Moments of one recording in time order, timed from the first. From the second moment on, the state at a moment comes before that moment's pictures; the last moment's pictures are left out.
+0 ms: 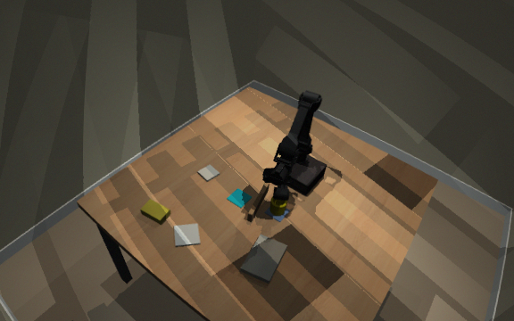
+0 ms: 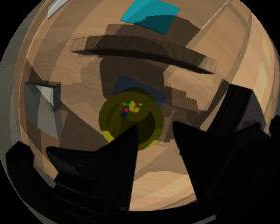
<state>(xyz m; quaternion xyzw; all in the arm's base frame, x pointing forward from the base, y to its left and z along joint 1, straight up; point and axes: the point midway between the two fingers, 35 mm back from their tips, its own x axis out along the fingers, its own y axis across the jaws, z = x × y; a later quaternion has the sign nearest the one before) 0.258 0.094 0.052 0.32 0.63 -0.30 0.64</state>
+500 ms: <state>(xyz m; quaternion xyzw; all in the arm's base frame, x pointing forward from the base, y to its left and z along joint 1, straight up) 0.259 0.094 0.027 0.32 0.63 -0.30 0.64</state>
